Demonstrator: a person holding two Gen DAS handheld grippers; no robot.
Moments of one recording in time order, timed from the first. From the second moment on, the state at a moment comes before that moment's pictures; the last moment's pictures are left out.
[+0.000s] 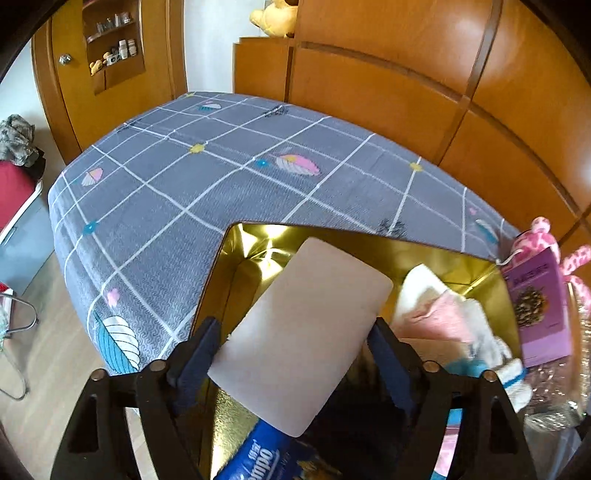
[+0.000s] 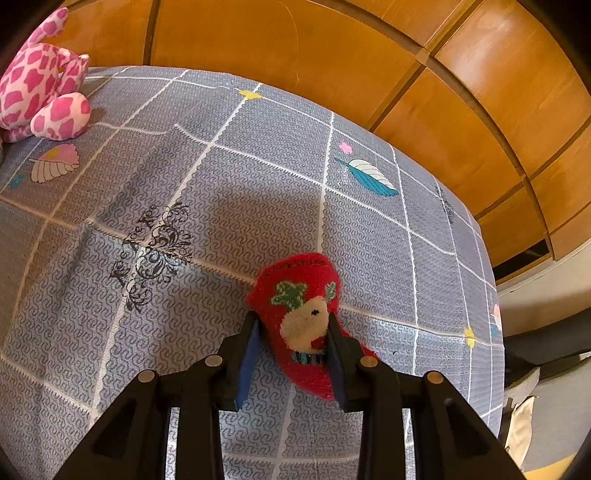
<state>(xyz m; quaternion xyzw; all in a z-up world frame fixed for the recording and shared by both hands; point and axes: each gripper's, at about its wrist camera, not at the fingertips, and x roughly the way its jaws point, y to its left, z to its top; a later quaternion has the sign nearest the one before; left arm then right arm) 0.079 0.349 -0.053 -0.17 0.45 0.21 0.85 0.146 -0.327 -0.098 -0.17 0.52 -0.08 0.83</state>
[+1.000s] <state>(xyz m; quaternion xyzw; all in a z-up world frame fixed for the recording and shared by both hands) -0.023 0.214 0.008 -0.06 0.35 0.17 0.92 0.164 -0.340 -0.098 -0.13 0.54 -0.10 0.82</state>
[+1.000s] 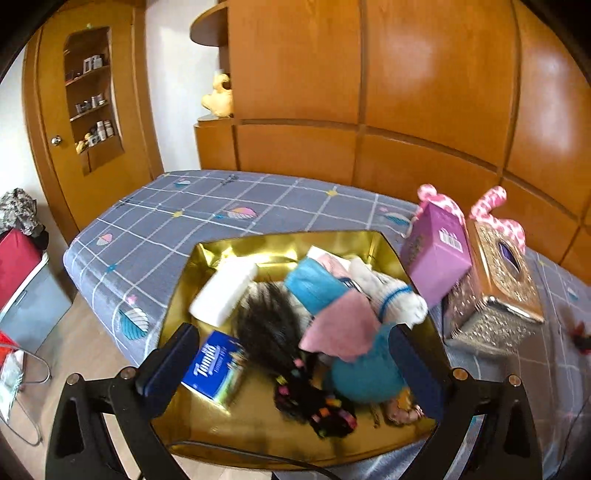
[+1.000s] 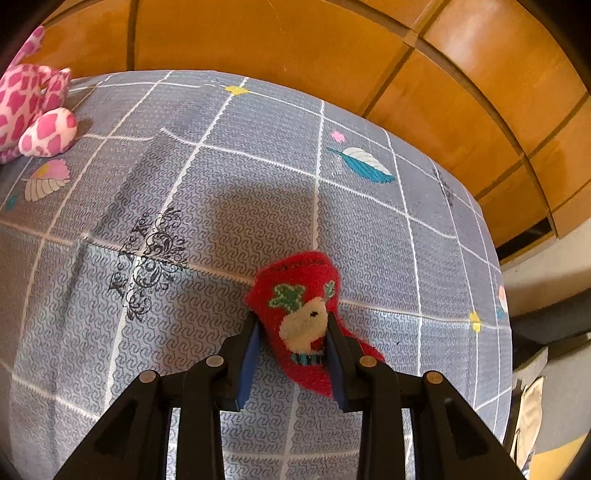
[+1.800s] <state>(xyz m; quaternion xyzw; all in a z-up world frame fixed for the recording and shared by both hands) -0.030 0.184 0.005 -0.03 0.35 0.13 0.93 0.188 -0.263 -0.064 0.01 0.51 -0.03 0.86</state>
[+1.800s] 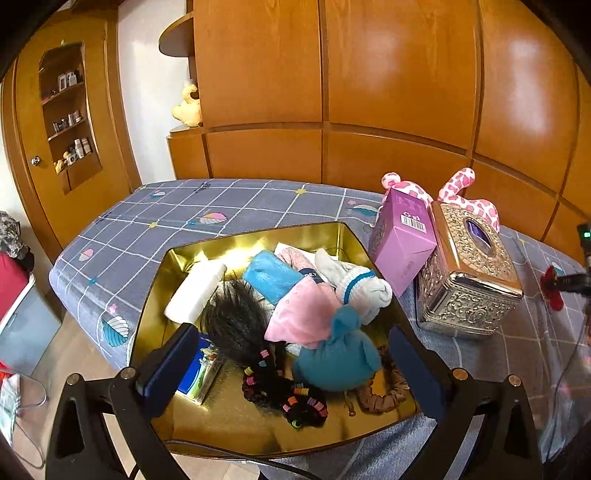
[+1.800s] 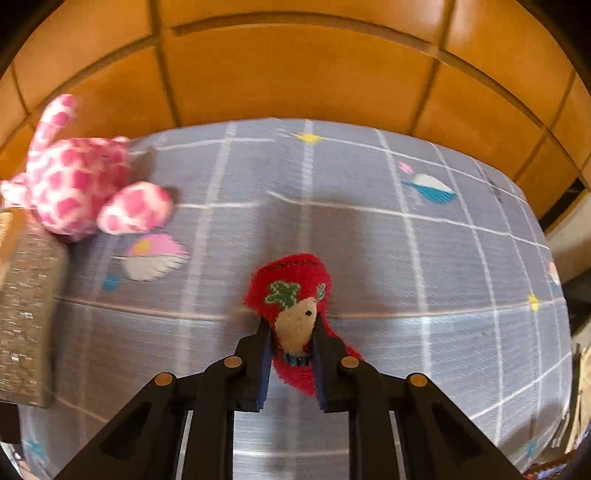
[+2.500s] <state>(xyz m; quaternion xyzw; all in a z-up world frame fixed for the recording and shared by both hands) -0.087 0.294 0.035 -0.10 0.30 0.26 0.91 0.180 -0.112 0.021 0.10 0.43 0.21 0.87</state>
